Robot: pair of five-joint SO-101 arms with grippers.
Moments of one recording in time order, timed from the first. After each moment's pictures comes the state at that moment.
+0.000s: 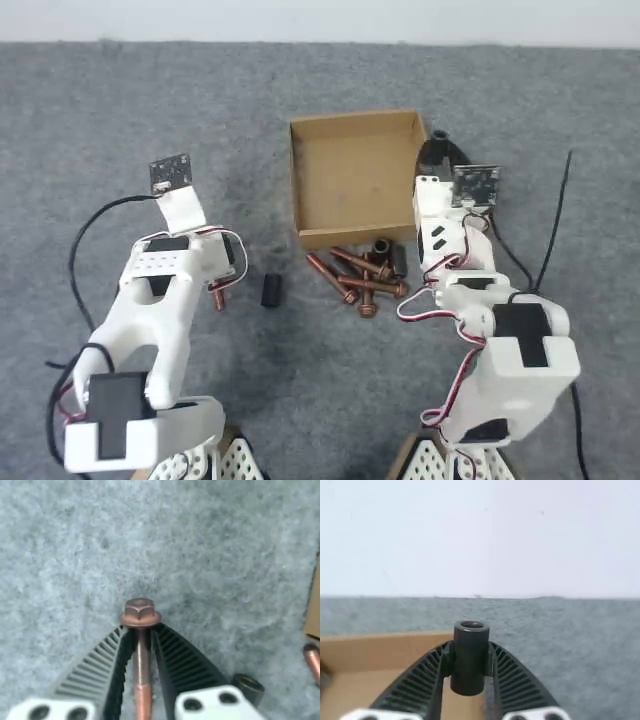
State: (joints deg) left arm -9.9 -8.7 53.4 38.6 16.7; right arm -6.2 12.5 55.6 -54.2 -4.6
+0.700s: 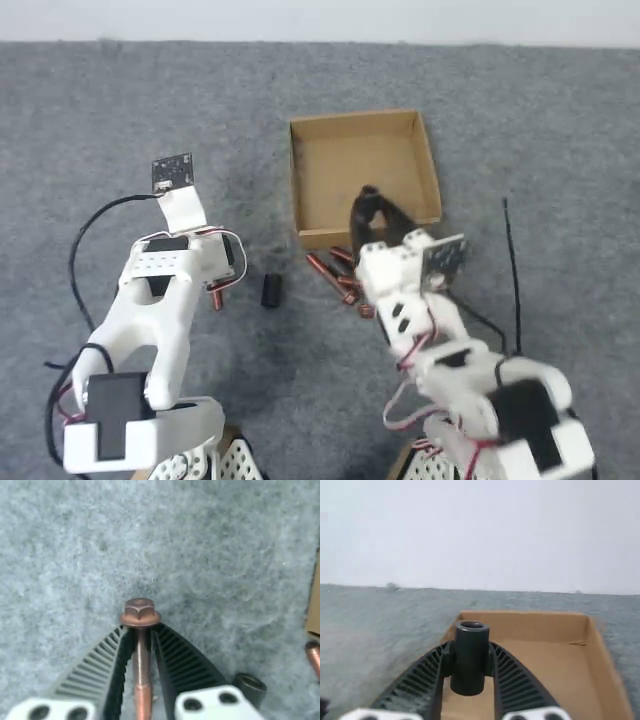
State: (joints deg) left arm -9.9 -8.7 53.4 38.4 15.6; right arm -25.1 -11.9 87.7 -64.6 -9.0
